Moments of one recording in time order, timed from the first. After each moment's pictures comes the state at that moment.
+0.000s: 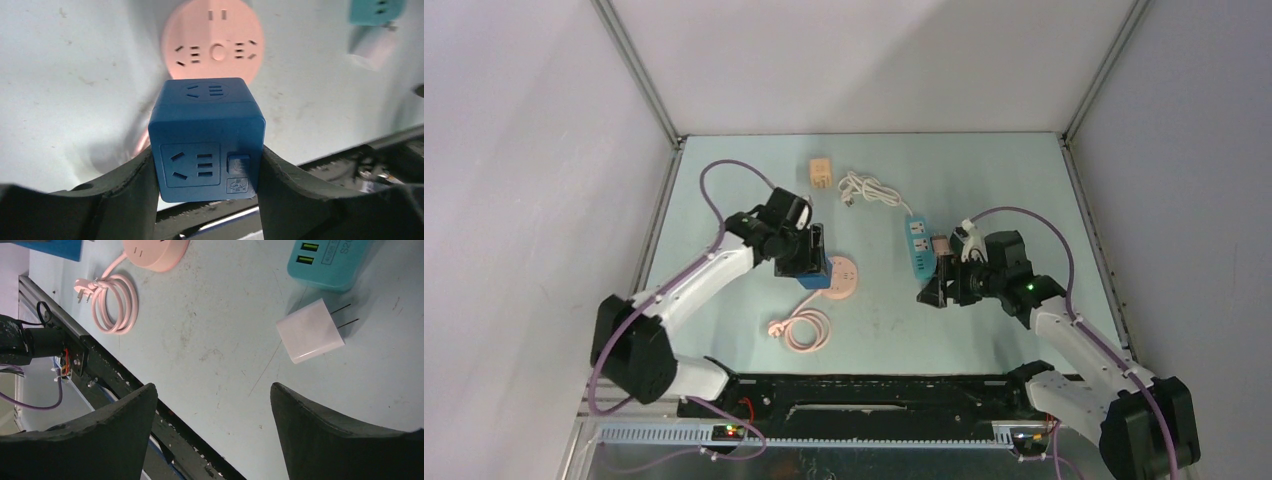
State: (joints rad) left arm -0.52 1.33 1.08 -0.78 0.14 -0.53; right arm 0.35 0.99 0.56 -0.34 -0.53 0.35
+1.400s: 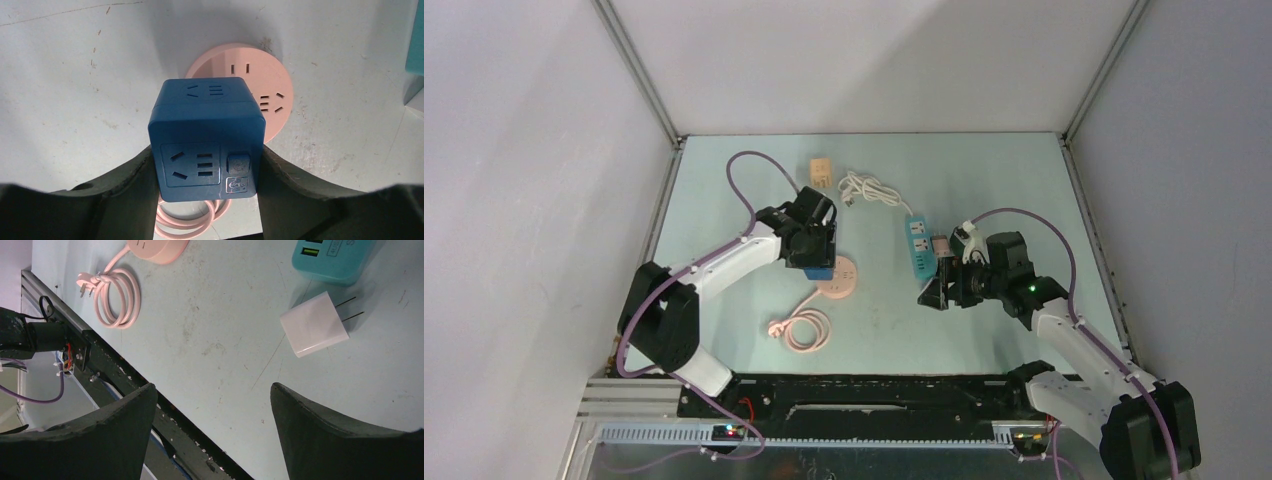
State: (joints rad) left arm -0.59 1.56 1.13 -0.69 -0.10 -0.52; right arm 0.34 0.97 0.55 -0.37 -0.55 0.34
